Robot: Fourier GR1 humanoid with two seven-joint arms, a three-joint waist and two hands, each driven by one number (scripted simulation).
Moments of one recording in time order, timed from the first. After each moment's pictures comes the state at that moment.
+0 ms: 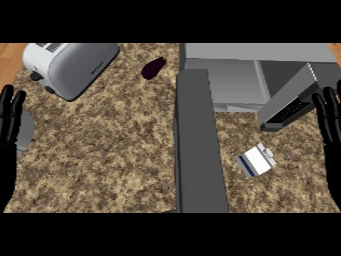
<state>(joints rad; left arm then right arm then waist) 0.01 0.11 0.03 -2.10 -0.01 0.04 -0.01 0.01 -0.07 0.00 -2.10 -0.02 -0.01 0.04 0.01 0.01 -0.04</state>
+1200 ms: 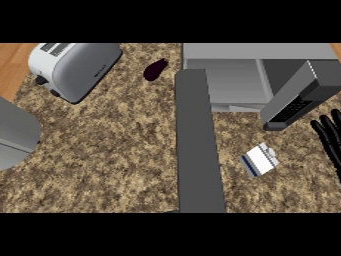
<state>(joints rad) 0.31 0.15 0.23 -2.28 0.49 -0.26 0.09 0.16 -0.18 -0.09 -2.09 -0.19 0.30 -0.05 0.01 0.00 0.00</state>
